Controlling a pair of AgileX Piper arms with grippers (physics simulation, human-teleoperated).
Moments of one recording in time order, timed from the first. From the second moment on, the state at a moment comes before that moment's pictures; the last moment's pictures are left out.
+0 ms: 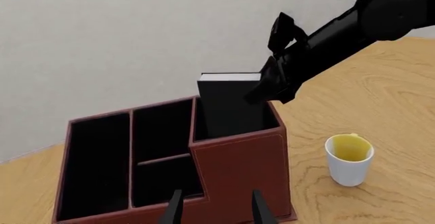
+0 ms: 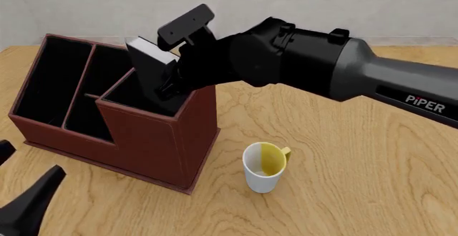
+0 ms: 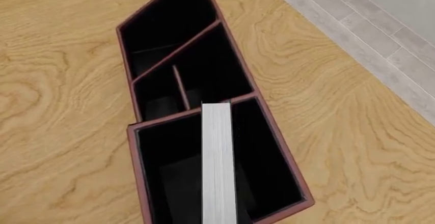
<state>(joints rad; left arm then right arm) -0.37 0.00 -0.24 0.29 0.19 0.86 1.76 -1.54 0.42 -0.12</state>
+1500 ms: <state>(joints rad) -0.36 0.00 -0.27 0.33 0.19 0.85 1.83 -1.52 0.35 -0.08</state>
